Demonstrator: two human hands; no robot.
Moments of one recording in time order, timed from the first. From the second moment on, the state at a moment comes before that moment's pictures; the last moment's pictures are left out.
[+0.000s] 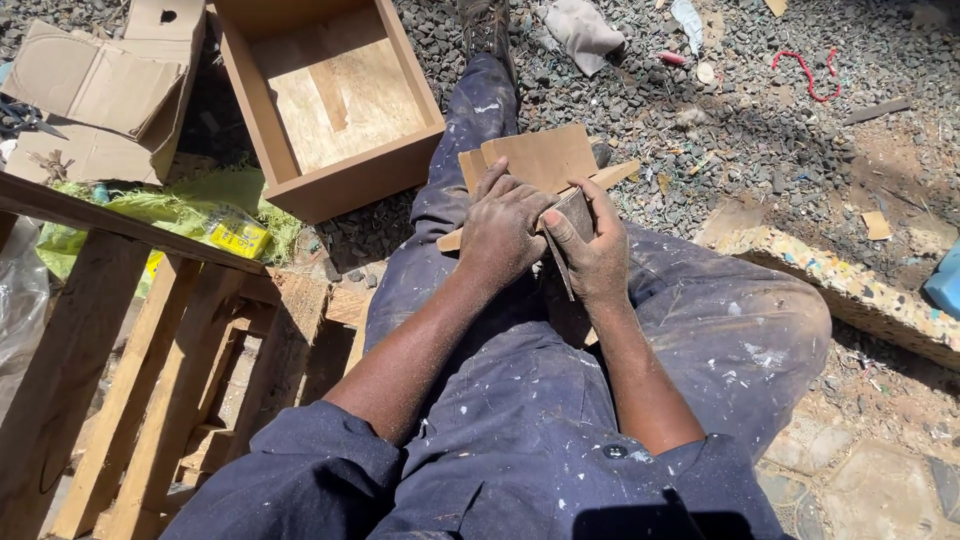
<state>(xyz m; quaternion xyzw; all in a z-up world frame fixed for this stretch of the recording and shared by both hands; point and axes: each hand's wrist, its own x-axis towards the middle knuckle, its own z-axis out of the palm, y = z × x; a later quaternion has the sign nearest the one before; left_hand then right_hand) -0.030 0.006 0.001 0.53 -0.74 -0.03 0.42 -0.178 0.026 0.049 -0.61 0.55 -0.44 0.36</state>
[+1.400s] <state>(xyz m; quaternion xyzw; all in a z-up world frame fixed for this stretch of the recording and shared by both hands) -0.021 0.006 -0.006 0.52 -0.74 -0.07 0.42 -0.206 0.001 0.010 -0.59 0.62 -0.38 0.34</state>
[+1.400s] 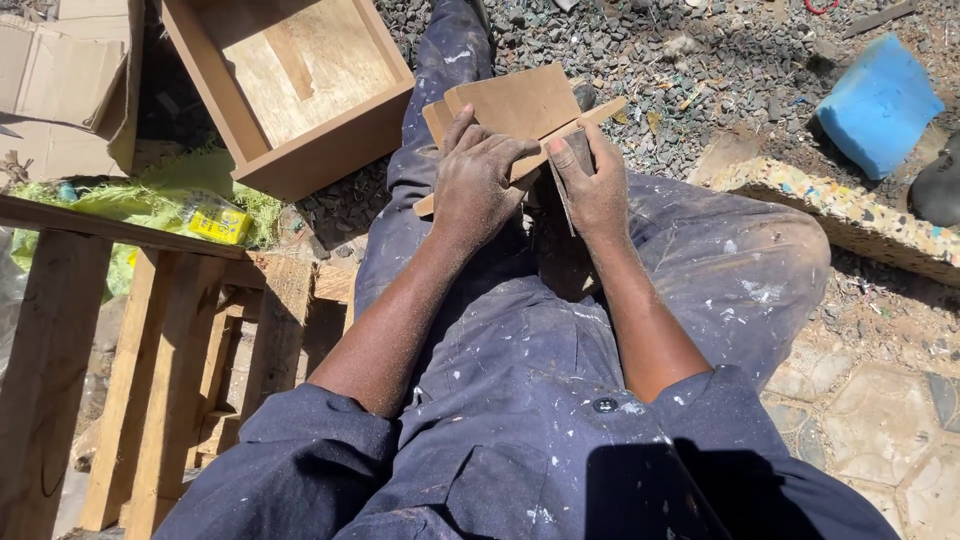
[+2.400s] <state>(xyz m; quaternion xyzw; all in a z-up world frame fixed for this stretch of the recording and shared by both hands) -0.015 0.019 0.026 0.51 -0.73 -0.13 0.44 -0.221 0.028 0.094 -0.77 0.45 -0.17 0.41</state>
